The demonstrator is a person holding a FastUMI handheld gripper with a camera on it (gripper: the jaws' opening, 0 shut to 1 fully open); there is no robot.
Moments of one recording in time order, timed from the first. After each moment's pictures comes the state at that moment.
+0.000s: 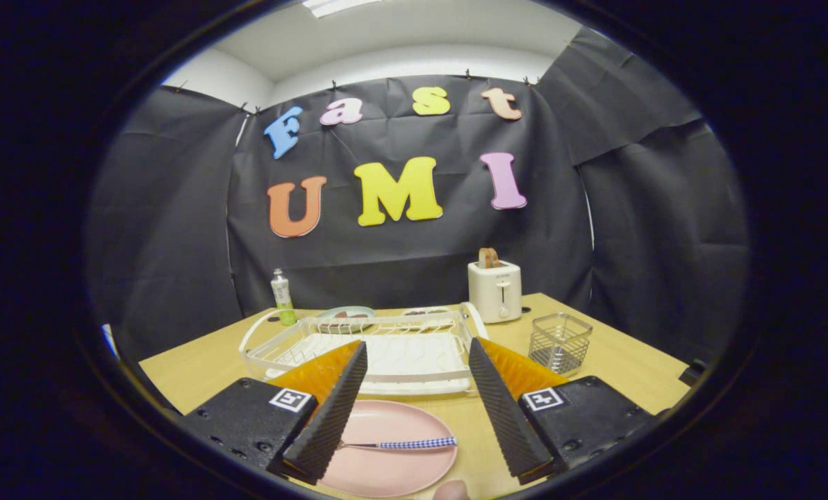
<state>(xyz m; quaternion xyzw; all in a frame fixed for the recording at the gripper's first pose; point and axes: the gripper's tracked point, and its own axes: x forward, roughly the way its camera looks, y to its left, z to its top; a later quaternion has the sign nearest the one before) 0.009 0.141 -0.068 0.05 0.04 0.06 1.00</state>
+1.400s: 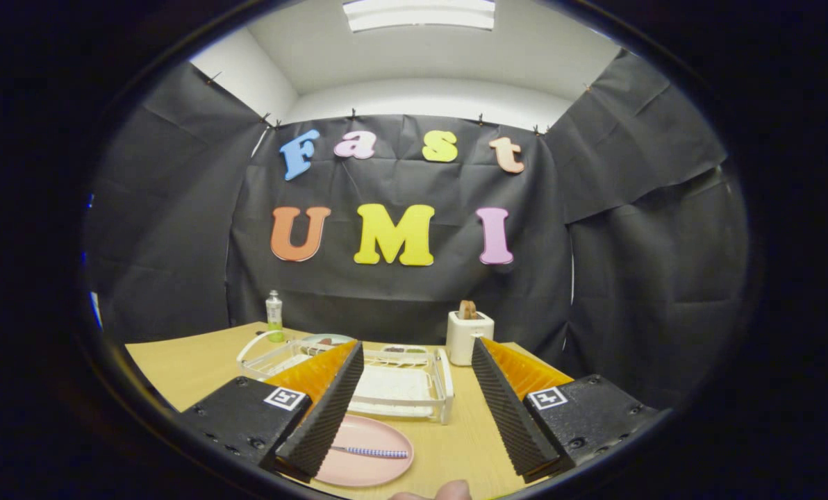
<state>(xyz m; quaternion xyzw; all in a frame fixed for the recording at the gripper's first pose) -0.045 0.114 -0.019 0.00 -0.04 0.03 1.00</state>
